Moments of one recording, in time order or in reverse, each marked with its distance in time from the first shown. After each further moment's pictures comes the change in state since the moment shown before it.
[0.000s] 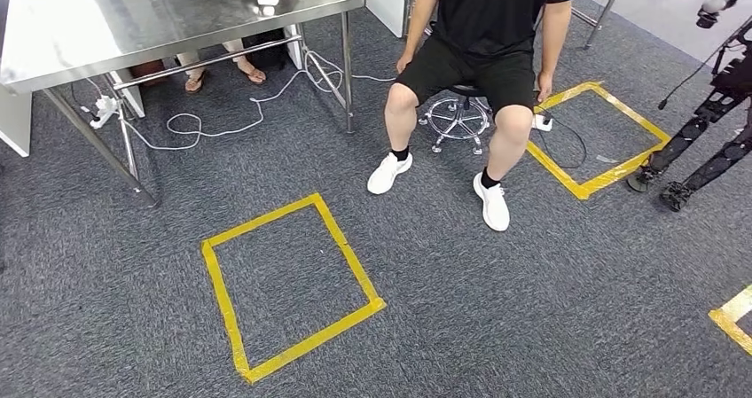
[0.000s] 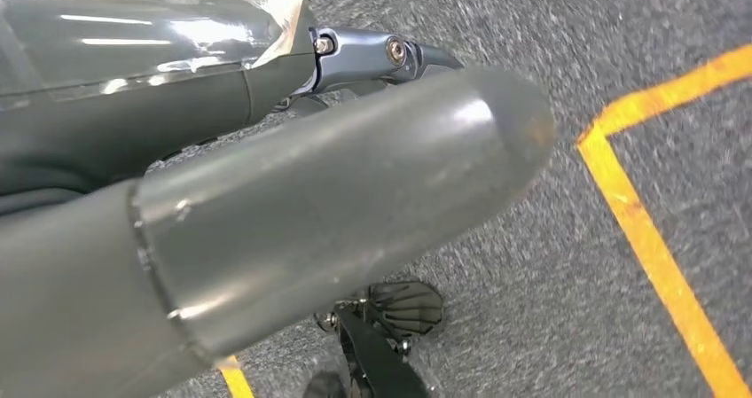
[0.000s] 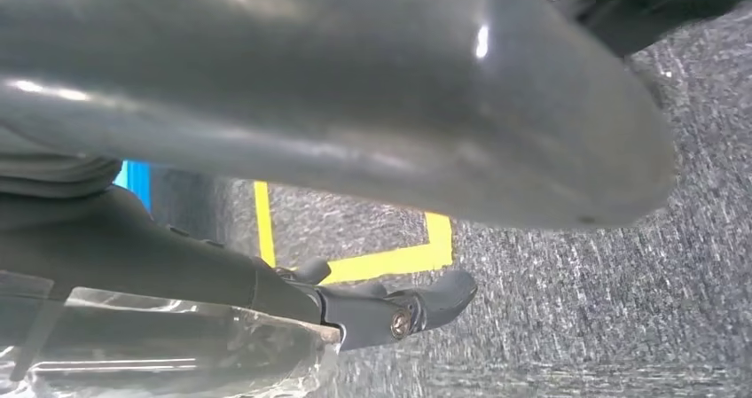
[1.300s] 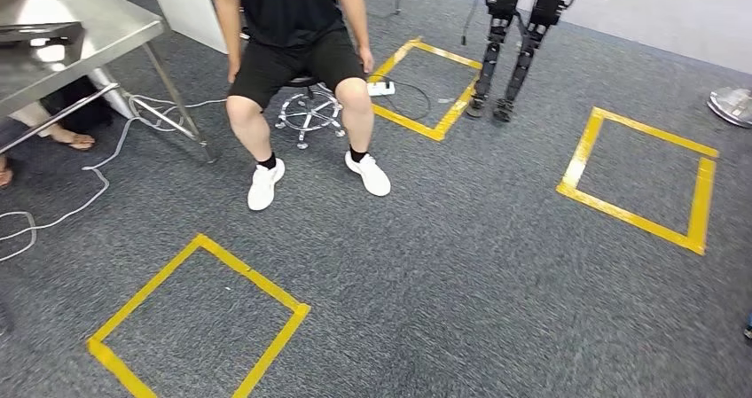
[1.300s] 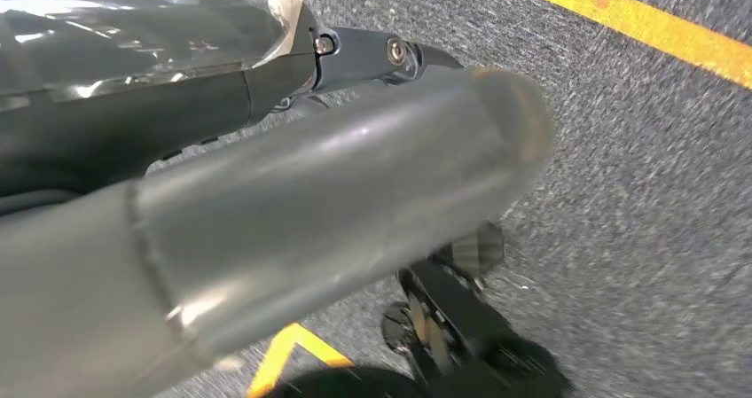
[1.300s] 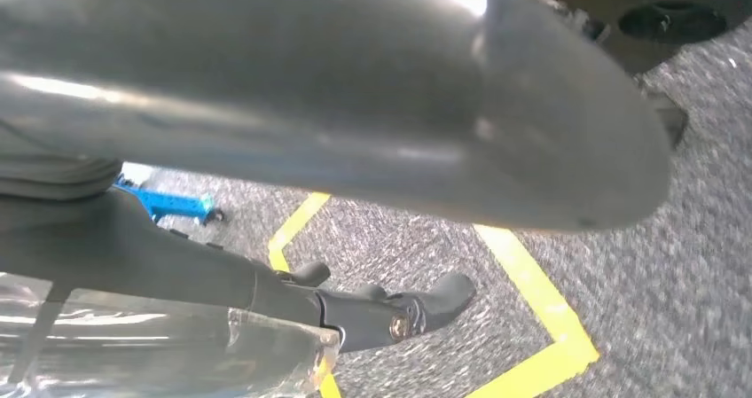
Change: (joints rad) left arm 0.014 0.027 -0.018 0.036 -0.065 -0.123 0.108; right arm -0.041 0.022 -0.002 -0.002 0.019 0.080 0.104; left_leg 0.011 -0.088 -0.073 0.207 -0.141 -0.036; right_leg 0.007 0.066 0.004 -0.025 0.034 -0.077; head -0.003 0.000
